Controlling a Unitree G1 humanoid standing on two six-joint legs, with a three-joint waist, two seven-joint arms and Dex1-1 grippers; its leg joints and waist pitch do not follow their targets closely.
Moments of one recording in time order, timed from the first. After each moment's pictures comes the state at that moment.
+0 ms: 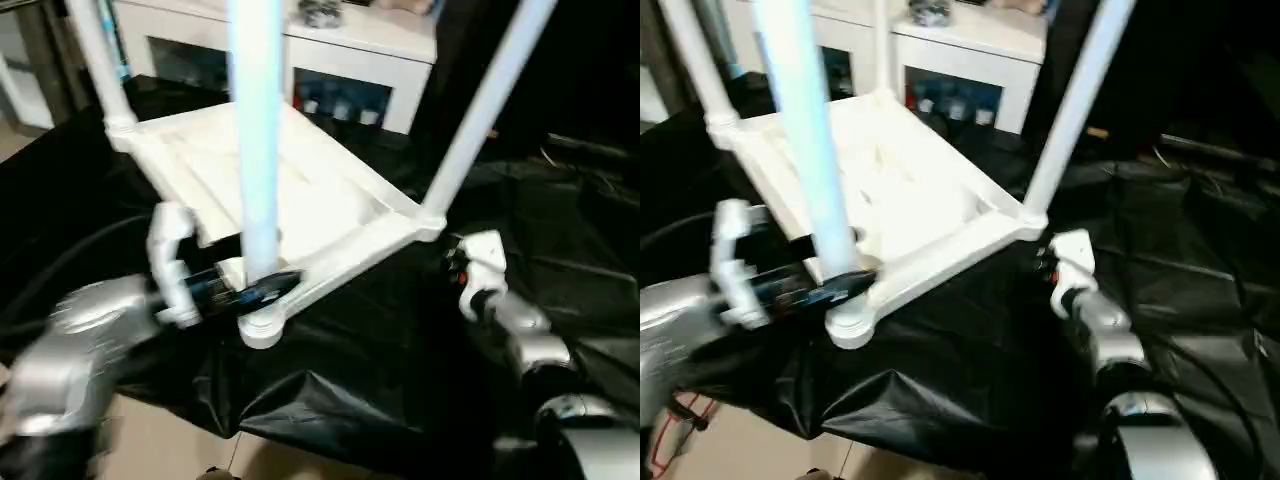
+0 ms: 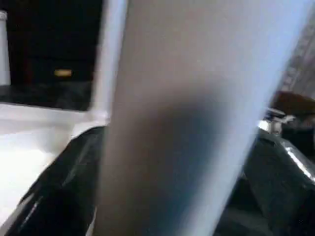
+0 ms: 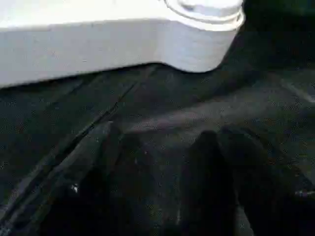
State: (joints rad) left arm -0.27 0.36 0.07 -0.16 -0.50 0.55 -1.02; right arm -0.57 -0.24 -0.05 1.02 0.06 -0.09 0.36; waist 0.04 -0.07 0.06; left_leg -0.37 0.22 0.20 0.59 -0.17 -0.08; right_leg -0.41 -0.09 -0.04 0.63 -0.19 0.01
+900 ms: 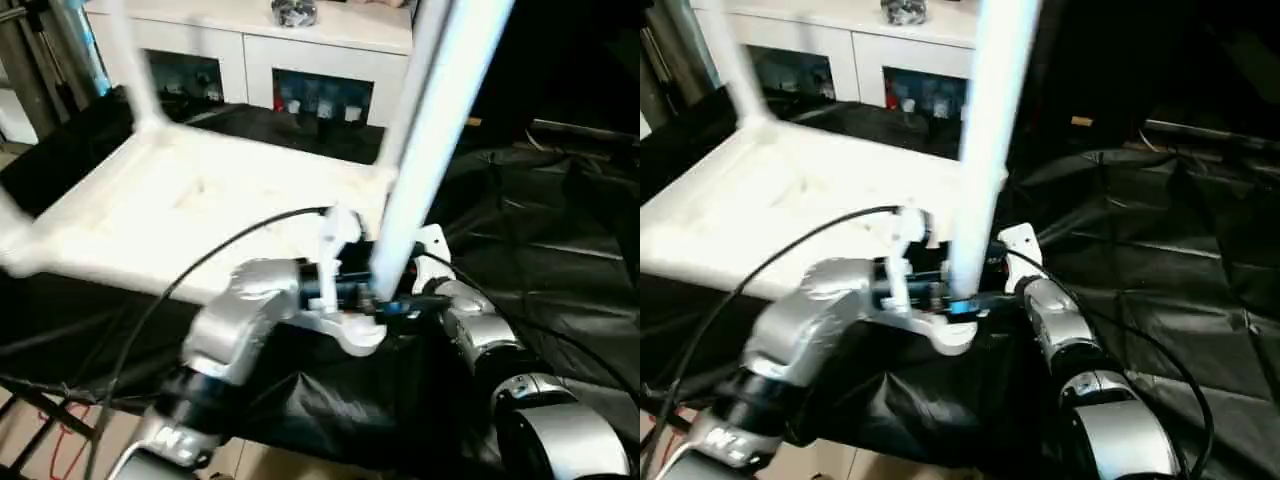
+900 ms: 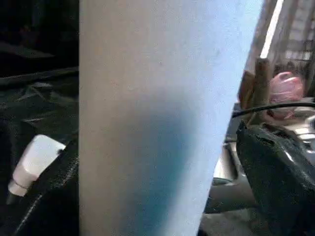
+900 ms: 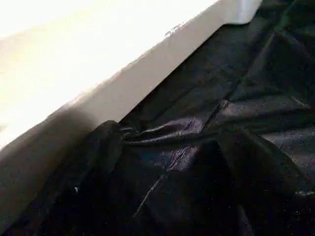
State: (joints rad) left arm -0.49 0.07 -0.28 0.13 -0.32 0.32 -0.98; right arm -0.67 -0.13 0.00 1.11 -0.01 -0.12 0.34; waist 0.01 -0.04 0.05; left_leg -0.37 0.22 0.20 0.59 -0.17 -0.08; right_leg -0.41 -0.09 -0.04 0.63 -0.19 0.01
